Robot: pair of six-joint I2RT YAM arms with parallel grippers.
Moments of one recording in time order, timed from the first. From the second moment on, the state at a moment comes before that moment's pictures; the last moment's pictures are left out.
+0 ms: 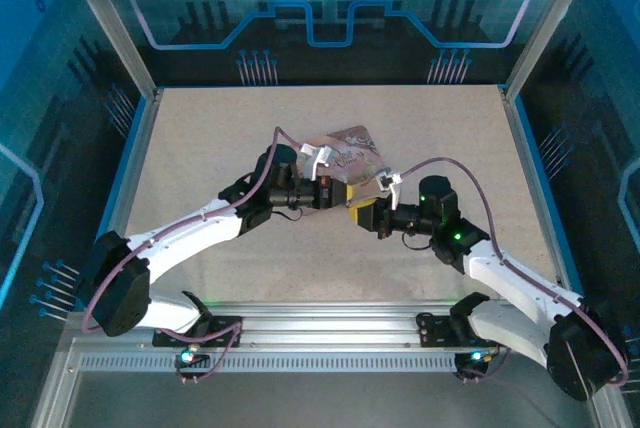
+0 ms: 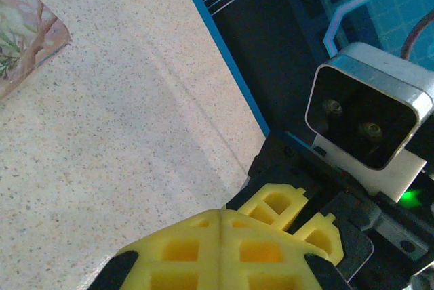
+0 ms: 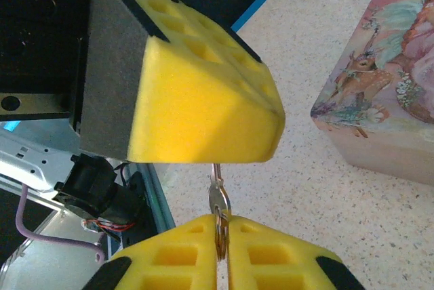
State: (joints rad) left arm -0.67 1.38 0.91 0.07 0.57 -0.75; right arm 0.52 1.00 0.52 0.15 -0.68 0.46
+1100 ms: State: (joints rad) left arm -0.67 1.38 0.95 -0.02 0.49 -0.70; right arm 0.49 0.99 0.53 0.03 -0.66 0.43
